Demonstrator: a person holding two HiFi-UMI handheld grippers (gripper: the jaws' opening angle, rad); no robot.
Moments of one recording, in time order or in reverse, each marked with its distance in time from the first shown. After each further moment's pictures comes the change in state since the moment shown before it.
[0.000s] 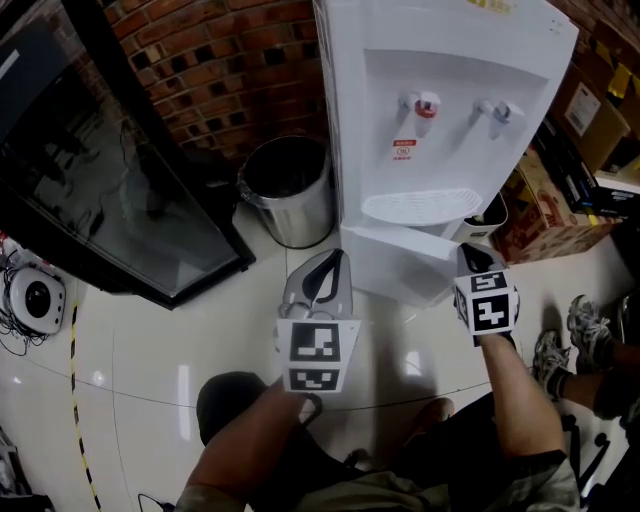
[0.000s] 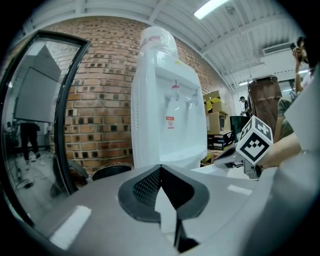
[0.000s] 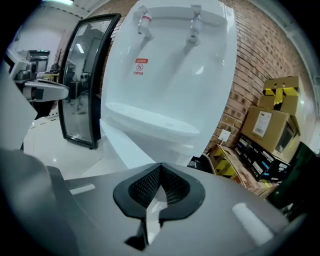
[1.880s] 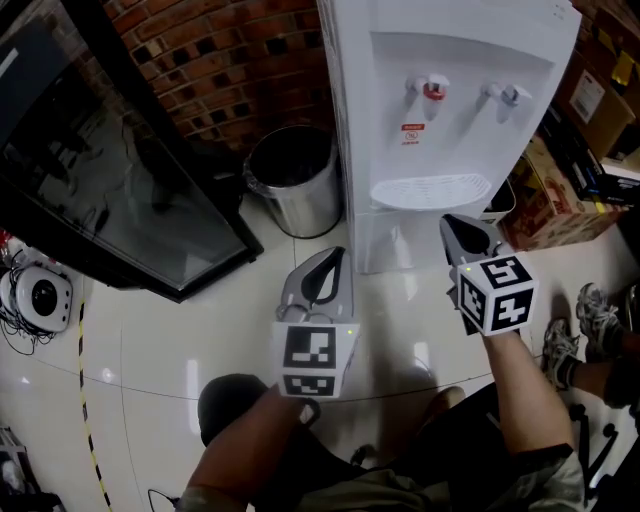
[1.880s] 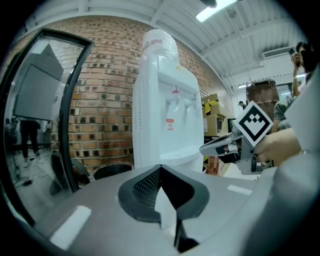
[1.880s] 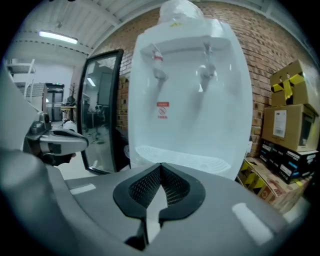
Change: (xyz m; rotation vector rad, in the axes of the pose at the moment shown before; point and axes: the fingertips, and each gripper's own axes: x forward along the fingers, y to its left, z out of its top) left arm -0.024 0.005 -0.001 -0.018 -0.008 -0.022; right arm -0.039 0.058 0.078 0.107 -0.255 0.229
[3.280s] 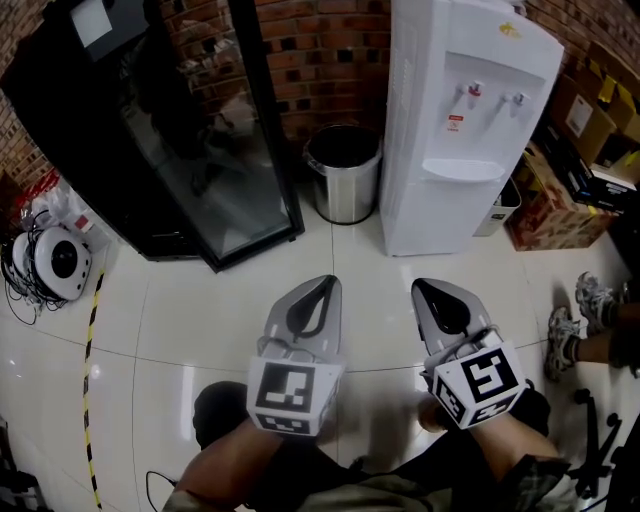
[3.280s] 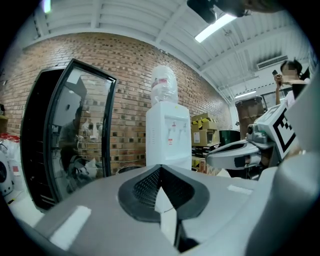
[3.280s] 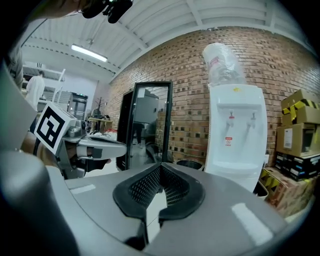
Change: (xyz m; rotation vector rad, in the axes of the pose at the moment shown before) left arm -0.242 0.044 0.009 -0.020 -0.113 0.008; right arm -0.172 0.273 0.021 -0.079 -0.201 0.178
